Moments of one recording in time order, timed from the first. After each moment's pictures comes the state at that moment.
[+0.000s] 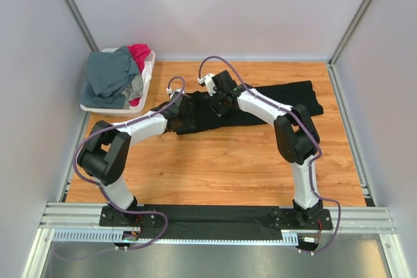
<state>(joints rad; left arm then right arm) -0.53 1.70 1.03 -0.25 -0.16 -0.62 0.60 2.08 1.65 -0.48 -0.01 -0.20</state>
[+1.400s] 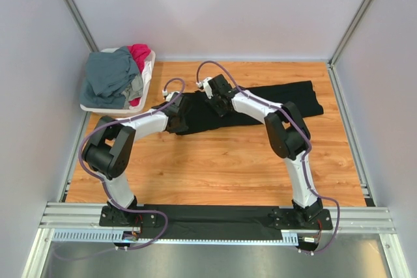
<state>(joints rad) -0.49 1.77 1.05 -0.32 -0.27 -0.62 0.60 2.21 1.70 -0.46 0.10 -0.21</state>
